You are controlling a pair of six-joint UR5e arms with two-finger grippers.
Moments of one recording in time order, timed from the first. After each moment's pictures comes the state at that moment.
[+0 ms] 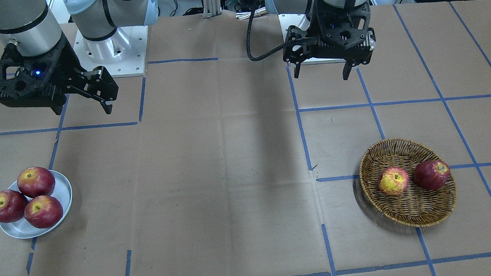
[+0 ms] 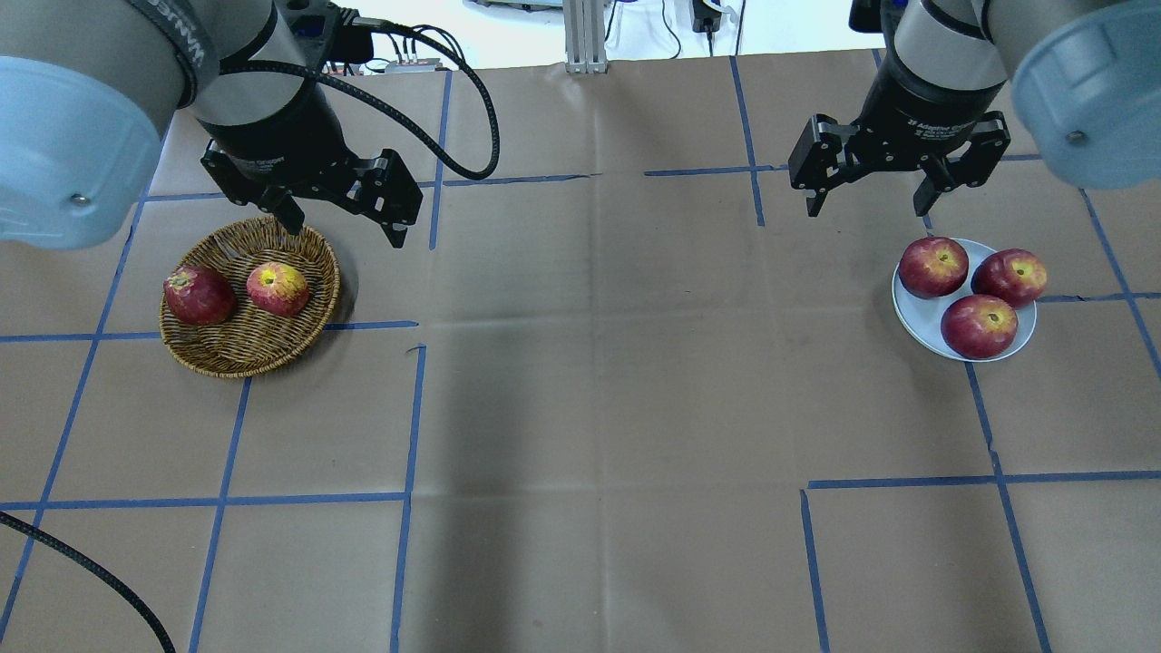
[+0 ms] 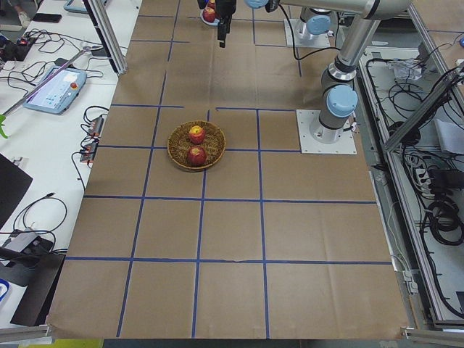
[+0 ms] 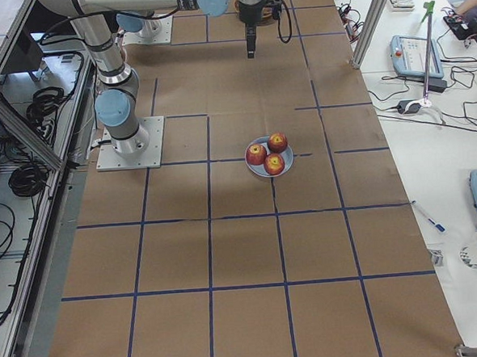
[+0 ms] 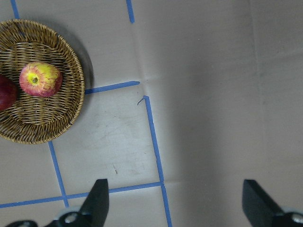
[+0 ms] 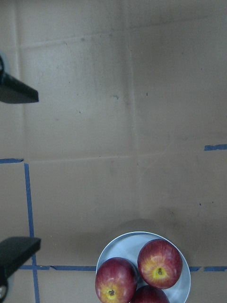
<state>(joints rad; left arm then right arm) -1.67 -1.56 -1.55 -1.58 1.60 0.07 1.57 -1.57 1.59 -1.61 -1.59 0.06</state>
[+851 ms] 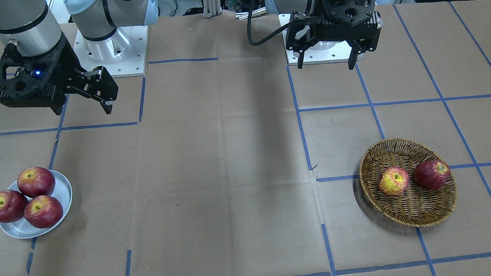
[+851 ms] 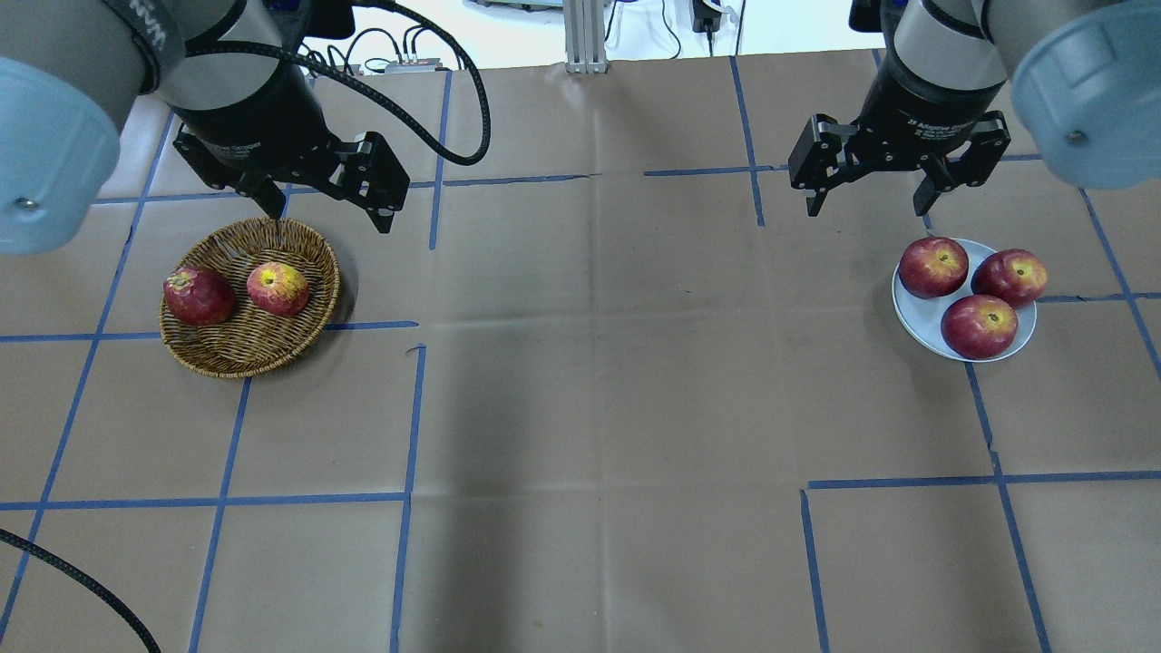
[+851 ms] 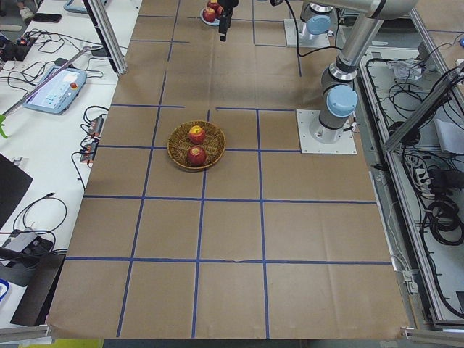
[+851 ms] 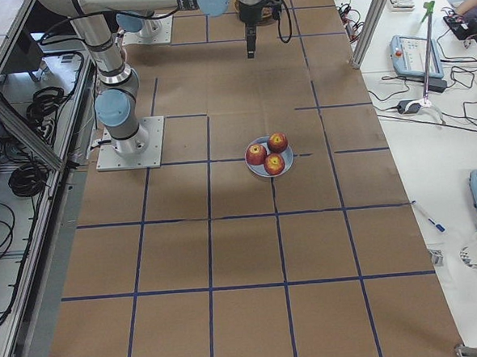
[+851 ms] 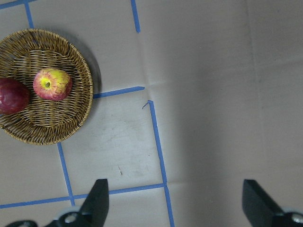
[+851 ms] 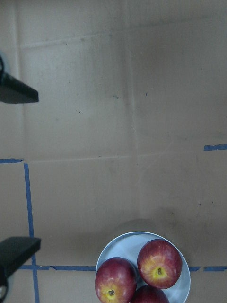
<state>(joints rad) -1.67 -1.53 -1.53 -1.58 1.62 0.06 1.57 -1.57 1.59 -1.61 -1.59 0.06</state>
